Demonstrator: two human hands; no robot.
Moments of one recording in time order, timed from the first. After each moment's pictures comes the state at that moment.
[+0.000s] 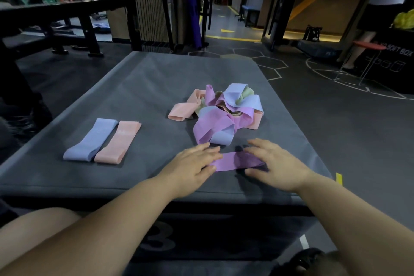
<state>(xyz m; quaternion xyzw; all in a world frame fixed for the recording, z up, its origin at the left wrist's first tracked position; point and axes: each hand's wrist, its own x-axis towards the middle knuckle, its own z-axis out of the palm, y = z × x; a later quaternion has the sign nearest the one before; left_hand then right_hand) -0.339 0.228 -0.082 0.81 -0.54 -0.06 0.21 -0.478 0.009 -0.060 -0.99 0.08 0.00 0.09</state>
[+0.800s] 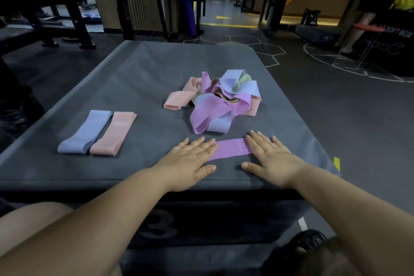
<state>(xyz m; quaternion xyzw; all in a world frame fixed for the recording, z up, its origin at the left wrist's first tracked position) -0.339 0.229 -0.088 0.82 -0.56 -0.10 0.00 -0.484 0.019 -0.079 -0.98 0.13 0.11 0.03</state>
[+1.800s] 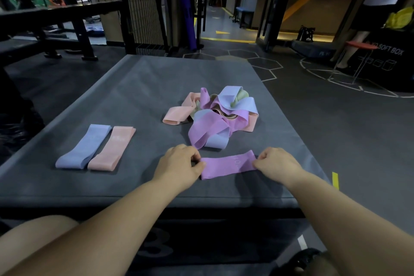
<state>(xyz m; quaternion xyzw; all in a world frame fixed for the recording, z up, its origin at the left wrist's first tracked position) -0.337 0.216 -0.077 0.91 -0.33 -0.02 0.26 -0.463 0.015 -0.050 -0.89 0.40 0.03 0.21</state>
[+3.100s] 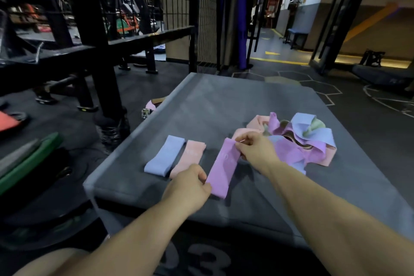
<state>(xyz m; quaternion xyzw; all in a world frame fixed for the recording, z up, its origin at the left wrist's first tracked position) -0.300 0.342 -0.056 0.93 -0.14 -0.12 0.33 -0.290 0.140 -0.042 -0.86 0.20 -0.15 0.44</state>
